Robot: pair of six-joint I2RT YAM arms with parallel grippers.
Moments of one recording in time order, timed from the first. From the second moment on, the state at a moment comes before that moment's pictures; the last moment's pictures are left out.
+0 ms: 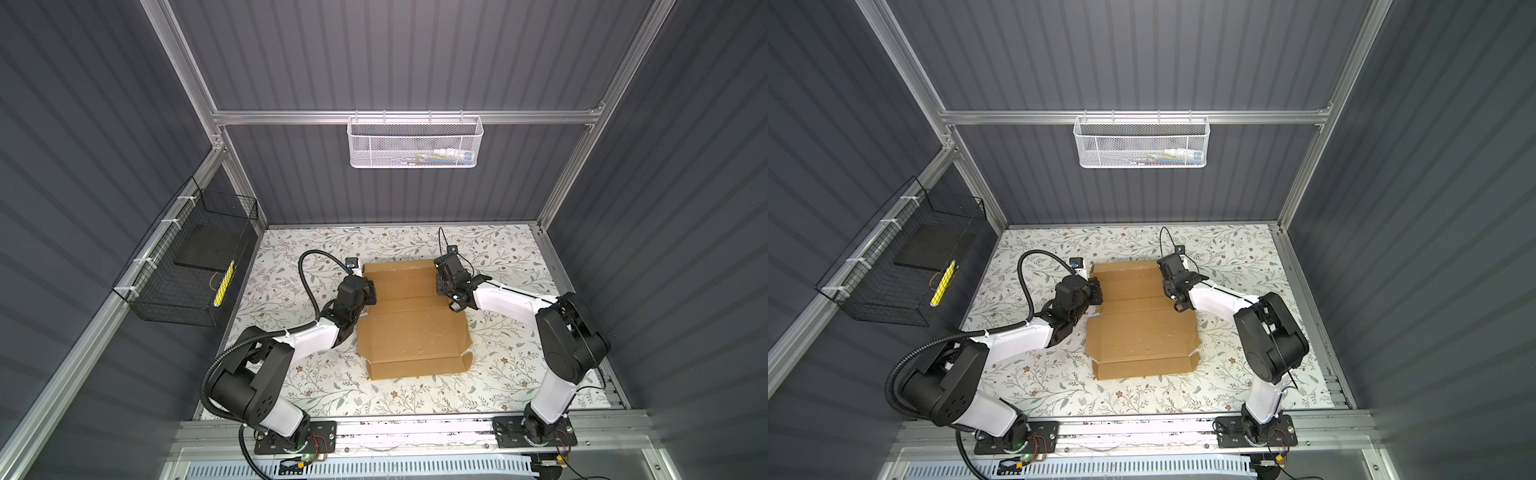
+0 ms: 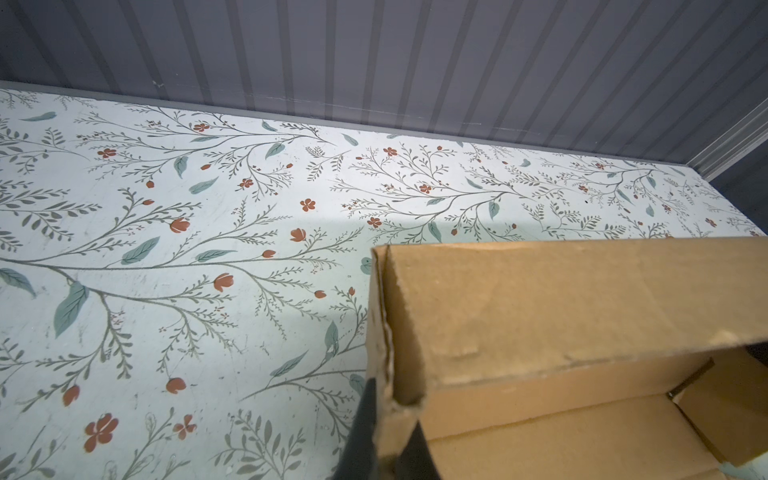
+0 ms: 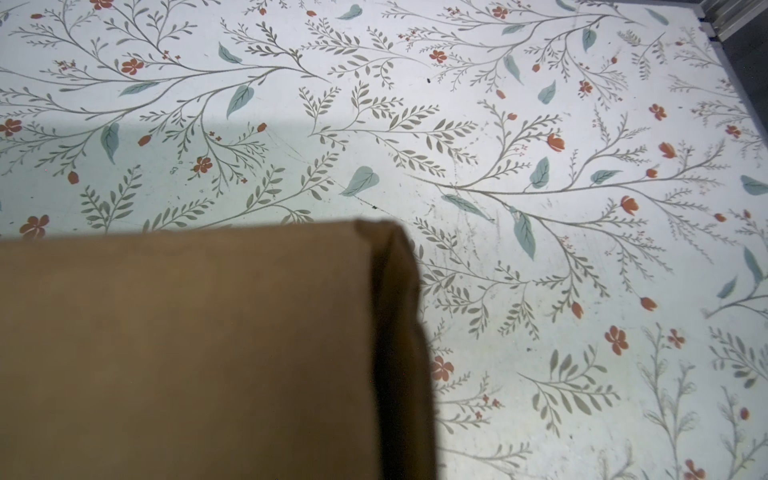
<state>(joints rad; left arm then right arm) -0.56 1.53 0.69 0.40 -0.28 -0.35 0.56 1.78 1.13 -0.23 0.46 0.37</state>
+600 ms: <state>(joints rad) -0.56 1.53 0.69 0.40 -0.28 -0.35 0.57 1.75 1.10 -0.23 0.46 0.37</state>
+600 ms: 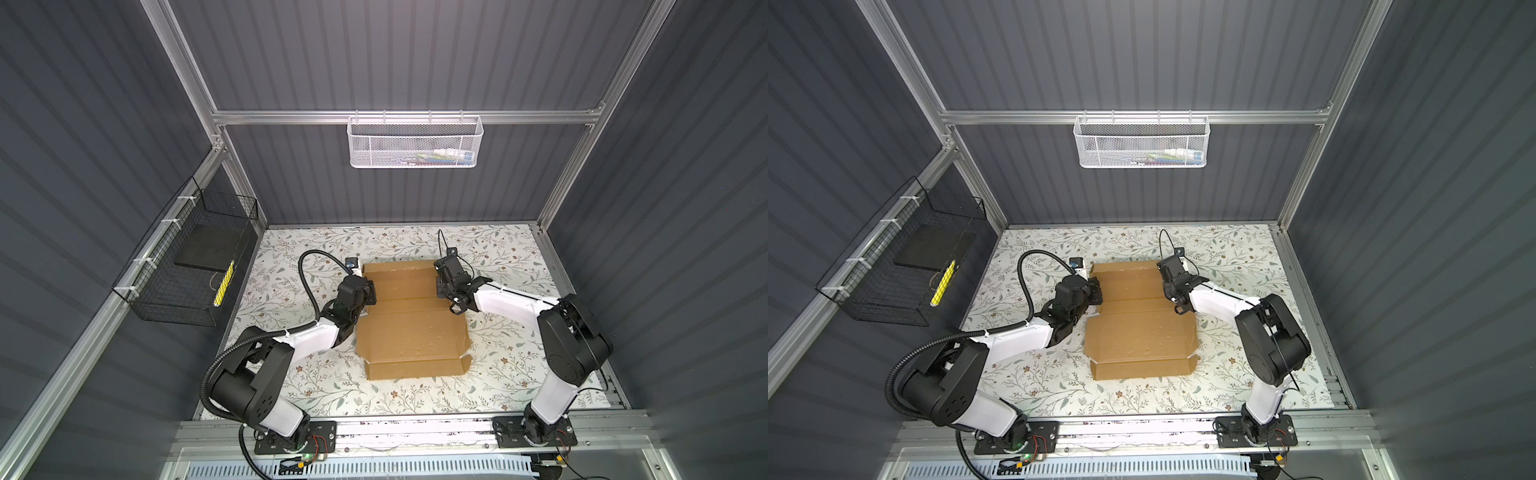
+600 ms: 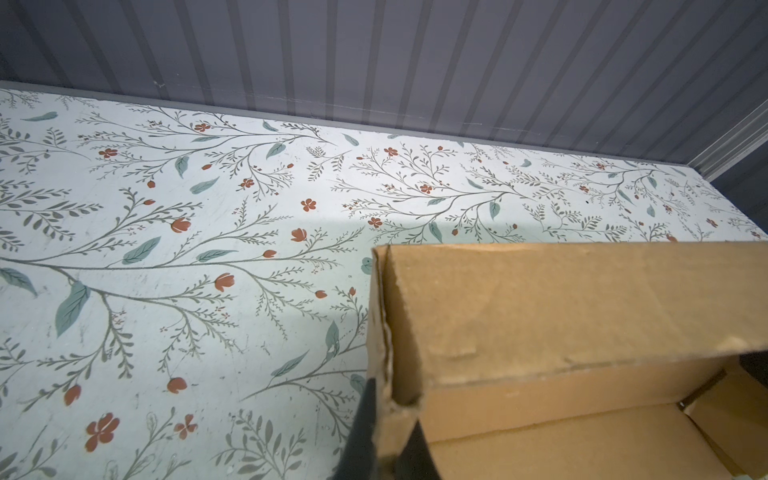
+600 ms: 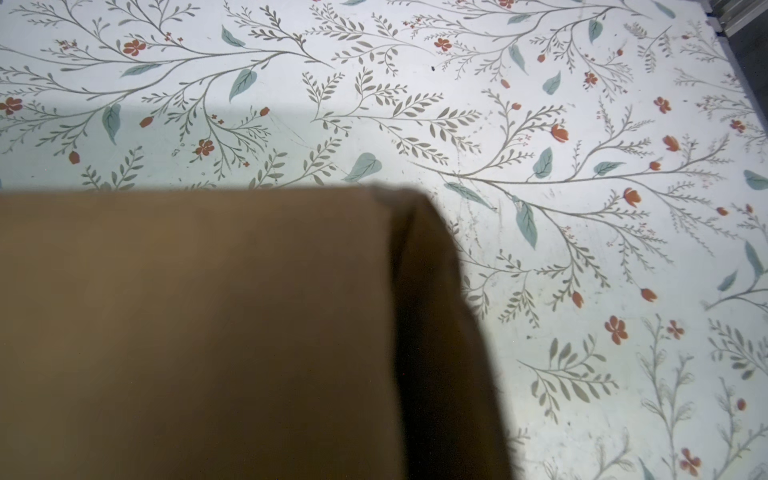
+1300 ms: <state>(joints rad) -0.56 1.53 0.70 0.38 -0.29 -0.35 0.57 1.63 1.05 -0.21 0.44 0.38</state>
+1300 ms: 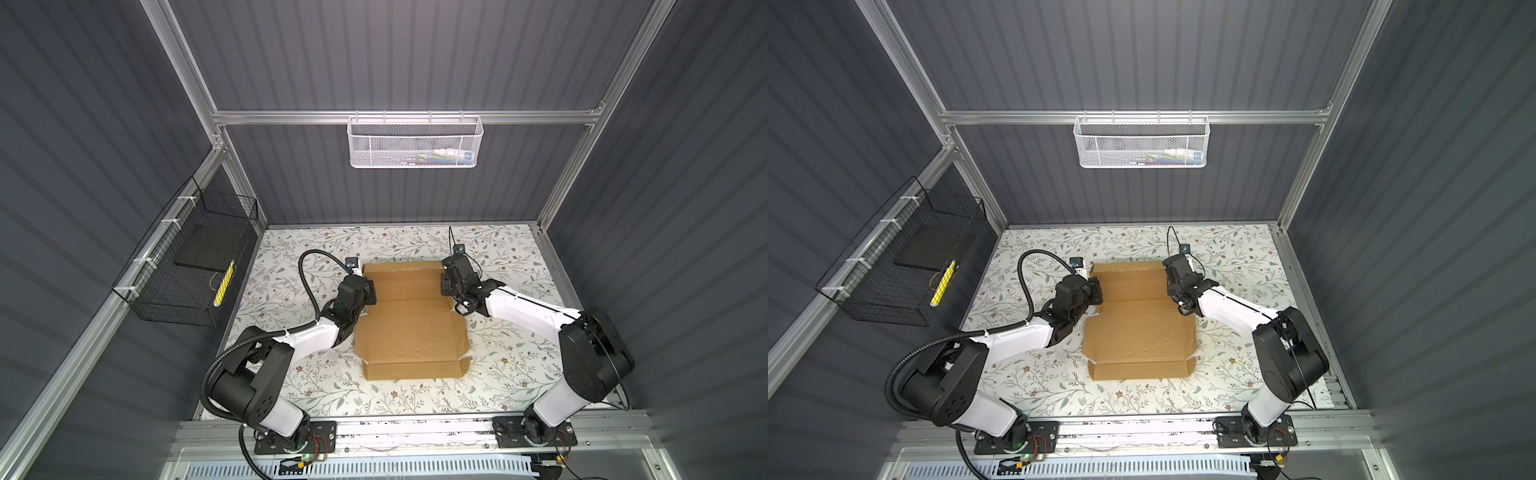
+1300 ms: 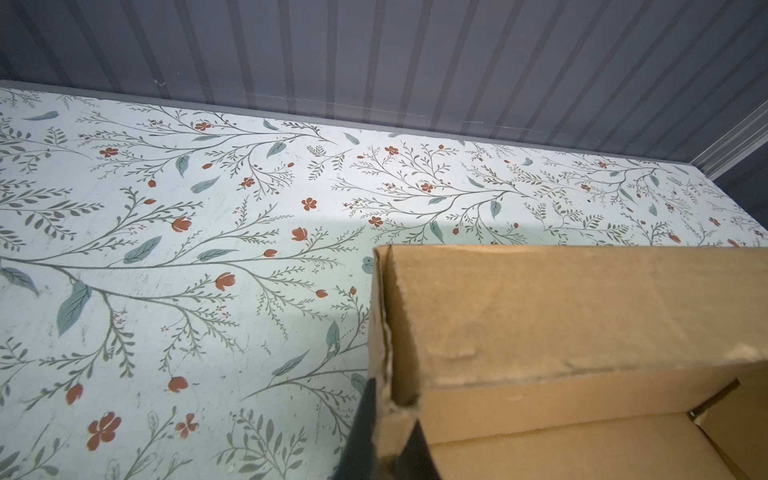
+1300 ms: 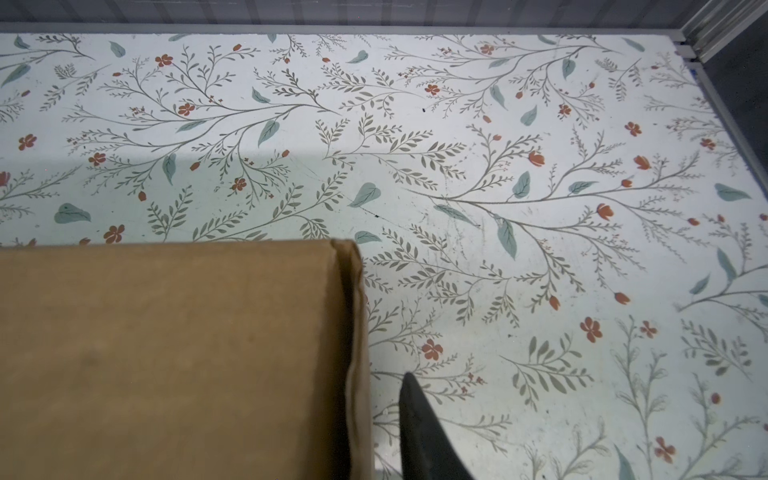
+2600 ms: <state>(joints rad) -0.56 1.61 0.97 -0.02 -0.28 -0.32 0.52 1.67 1.18 -0.37 0.33 0.33</state>
